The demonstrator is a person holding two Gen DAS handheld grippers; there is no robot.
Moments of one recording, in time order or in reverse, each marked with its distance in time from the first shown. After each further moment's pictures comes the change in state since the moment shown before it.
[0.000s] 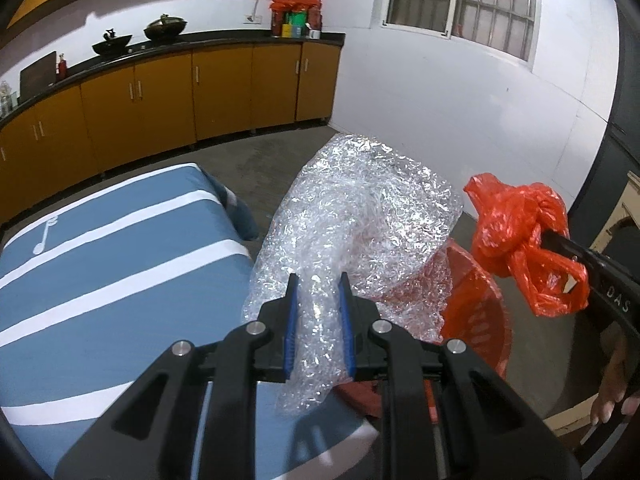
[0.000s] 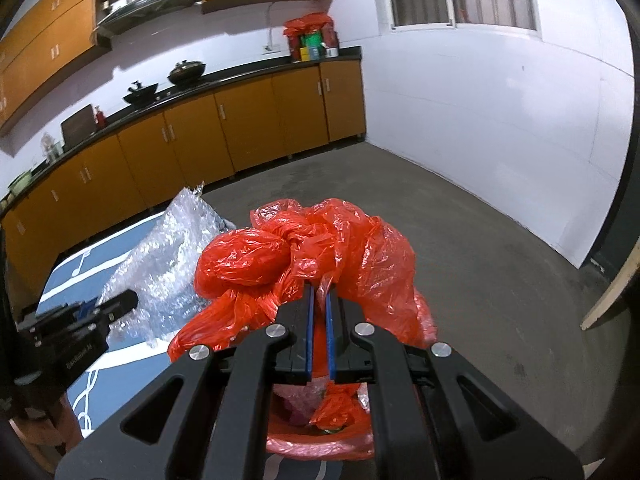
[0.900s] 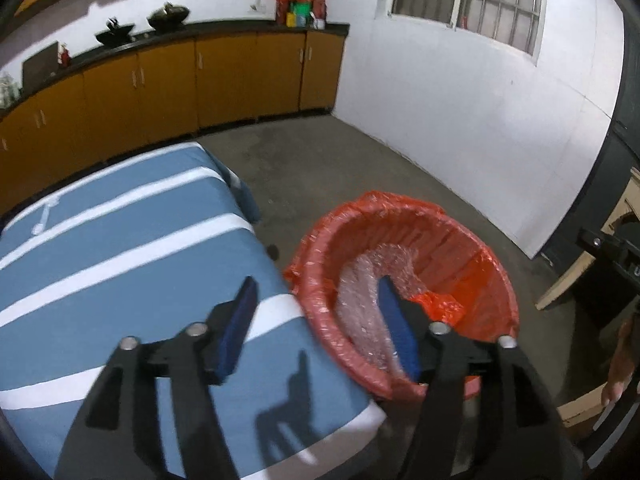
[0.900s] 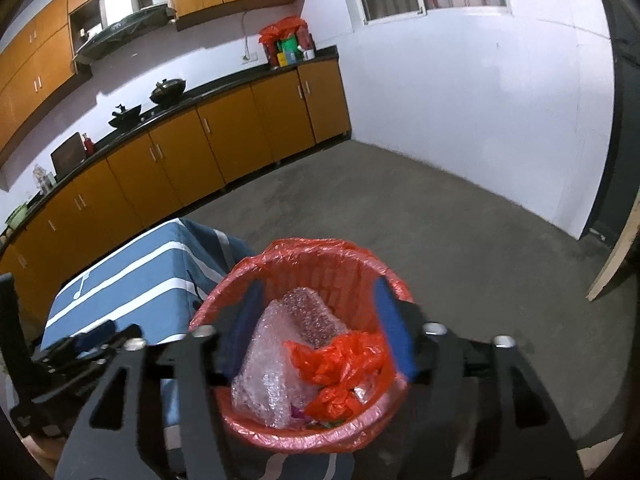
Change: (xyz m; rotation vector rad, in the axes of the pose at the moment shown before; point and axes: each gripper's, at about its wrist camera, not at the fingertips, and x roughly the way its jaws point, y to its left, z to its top) left arm -0.012 0.020 -0.025 -0.017 0.006 0.027; right arm -0.022 -0.016 -0.016 0.091 -0.035 -0.014
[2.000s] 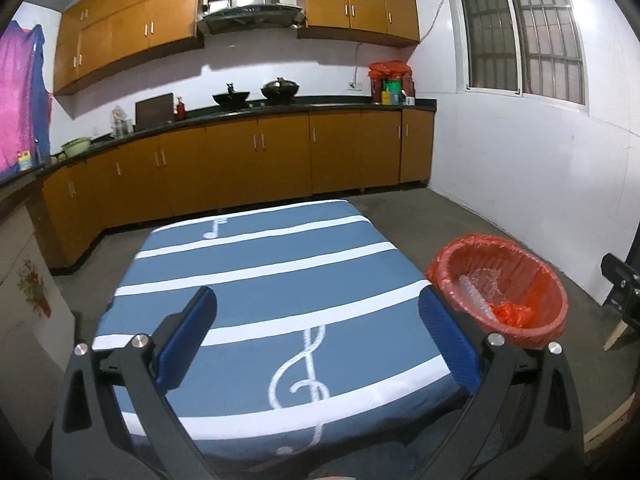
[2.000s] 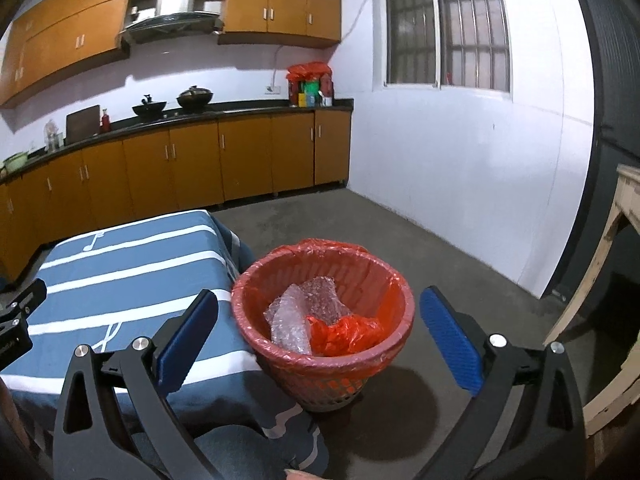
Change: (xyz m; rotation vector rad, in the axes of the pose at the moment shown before) left arm -0.190 0.062 -0.096 -0.059 -0.277 0.361; right arm -0.110 0.086 -0.078 -0.219 -0.174 -0.083
